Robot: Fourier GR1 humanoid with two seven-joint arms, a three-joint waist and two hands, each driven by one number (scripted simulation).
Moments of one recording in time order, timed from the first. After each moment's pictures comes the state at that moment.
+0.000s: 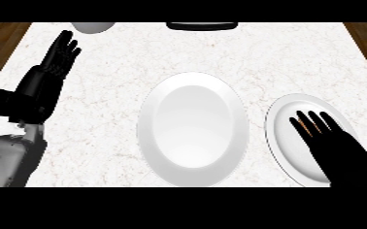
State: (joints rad) left arm -0.29 0.46 -0.10 -1.56 0.23 0.13 0.07; right arm -0.04 -0.89 0.55 -1.88 0.95 0.33 0.45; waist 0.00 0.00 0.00
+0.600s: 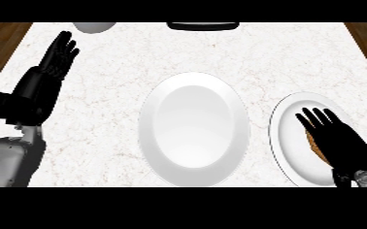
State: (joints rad) left arm -0.28 0.42 -0.05 -1.59 0.18 0.07 0.09; right arm -0.05 -0.78 0.45 -1.60 1.06 0.29 0.25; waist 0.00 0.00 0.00
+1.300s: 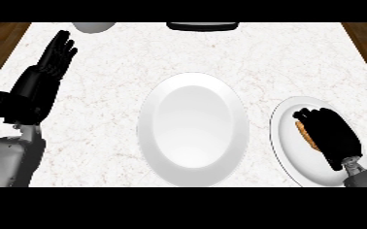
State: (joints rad) left arm -0.28 0.38 0.00 -1.59 0.15 0.03 0.10; right arm -0.13 -0.68 0.41 -1.43 1.23 0.08 0.11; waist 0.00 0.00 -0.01
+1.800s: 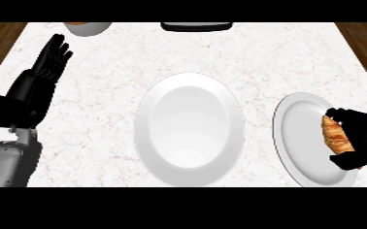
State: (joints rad) left arm -0.25 0.38 0.02 -1.59 0.14 0.02 0.09; right arm -0.01 -0.68 0.16 -1.45 1.01 -0.07 0.08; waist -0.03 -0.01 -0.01
